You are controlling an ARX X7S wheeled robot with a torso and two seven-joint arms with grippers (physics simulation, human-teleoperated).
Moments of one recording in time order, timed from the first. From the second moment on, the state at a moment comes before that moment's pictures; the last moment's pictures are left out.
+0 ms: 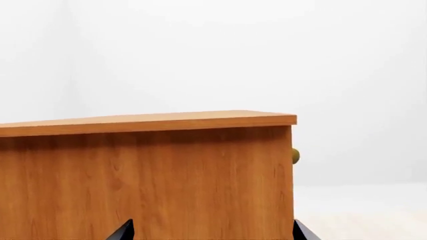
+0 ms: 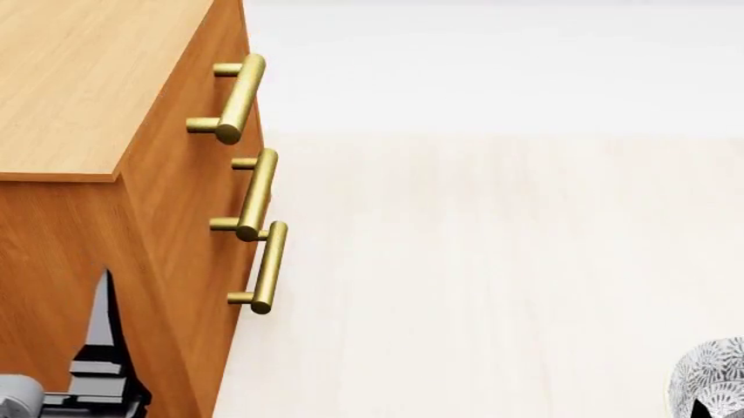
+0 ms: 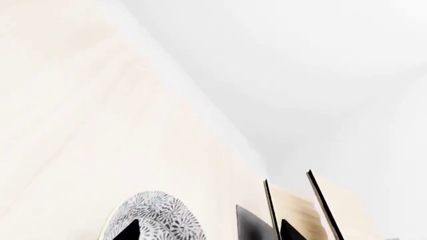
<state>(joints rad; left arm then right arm) -0.09 -0.34 0.21 0.67 -0.25 -0.39 -0.38 1.60 1.57 -1.89 -0.80 0.90 0.59 0.81</state>
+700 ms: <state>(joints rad) -0.09 -0.34 0.22 0.64 -0.25 -0.37 -0.40 1.46 1.53 -2.01 -0.65 0.83 0.39 0.81</state>
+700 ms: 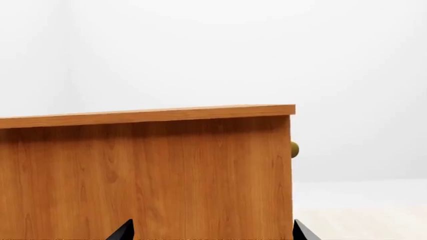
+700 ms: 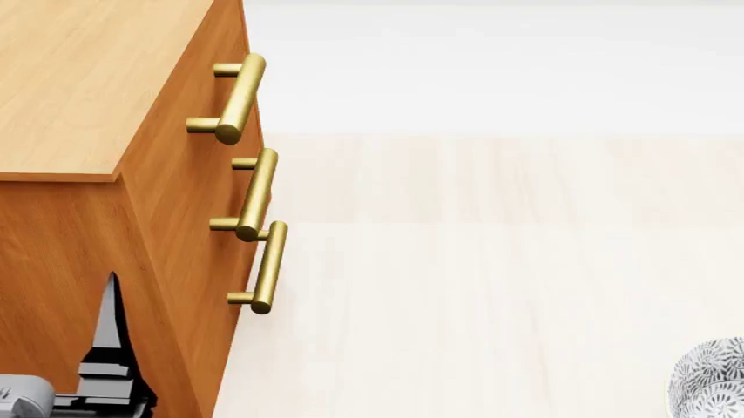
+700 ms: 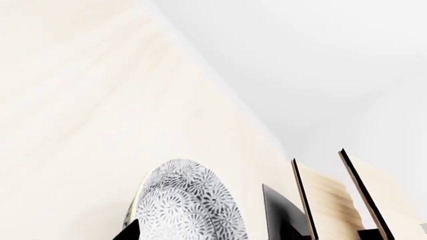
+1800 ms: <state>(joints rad) -0.10 -0.35 0.25 0.64 -0.25 -0.37 -0.41 1.33 1.41 -2.07 -0.45 0.84 0.20 0.85</state>
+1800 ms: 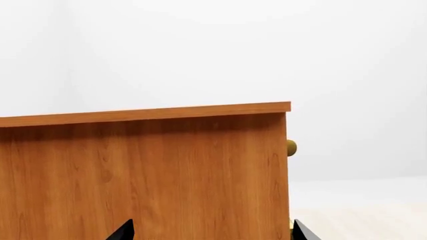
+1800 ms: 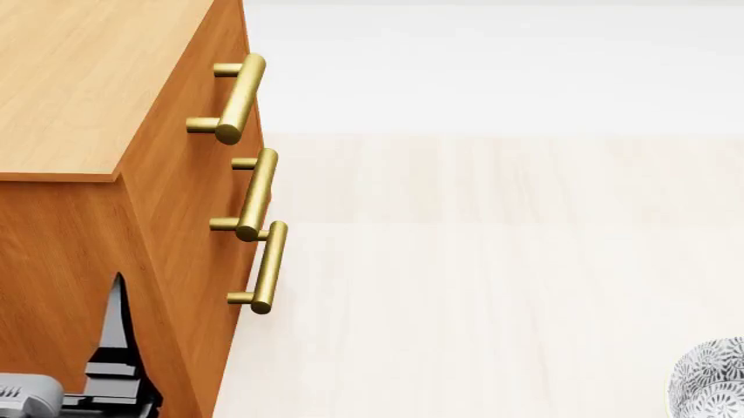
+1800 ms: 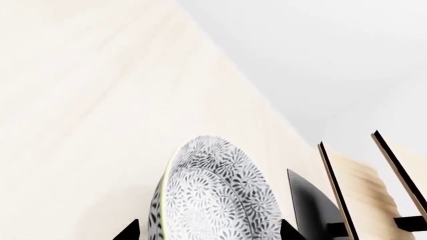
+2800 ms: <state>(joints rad) -0.10 -0.36 0.26 0.63 -0.26 -0.36 -0.43 1.25 1.33 -2.07 -0.33 0.86 0.11 0.86</state>
